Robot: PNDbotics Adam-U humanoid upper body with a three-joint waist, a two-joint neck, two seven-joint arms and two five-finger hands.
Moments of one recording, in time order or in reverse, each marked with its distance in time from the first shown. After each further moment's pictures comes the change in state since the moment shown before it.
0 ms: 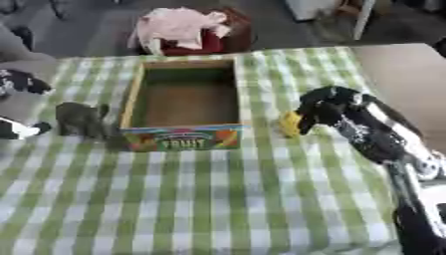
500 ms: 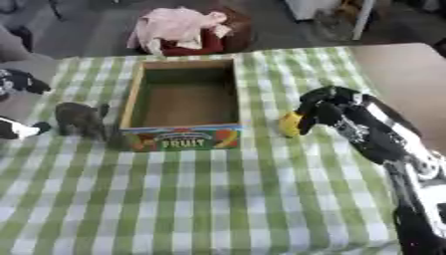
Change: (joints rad) left arm 0.000 0.000 -0.003 0.001 -0.011 0.002 0.007; right arm 0.000 0.000 0.000 0.000 0.000 0.000 0.000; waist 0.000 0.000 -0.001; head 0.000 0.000
